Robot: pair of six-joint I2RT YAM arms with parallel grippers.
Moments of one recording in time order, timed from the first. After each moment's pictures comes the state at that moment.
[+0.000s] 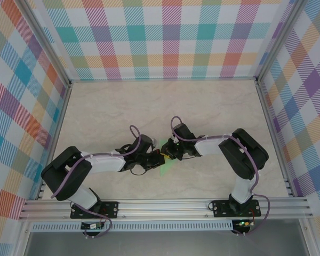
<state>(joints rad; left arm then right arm) -0.79 1.53 0.61 0.11 0.37 -1.06 0.72 1.80 0.82 0.06 -0.45 1.17</state>
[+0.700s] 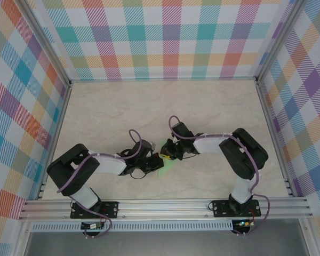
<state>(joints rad) -0.80 1.59 0.51 0.27 0.33 -1.09 0.71 1.80 0.89 -0.10 -0.45 1.10</state>
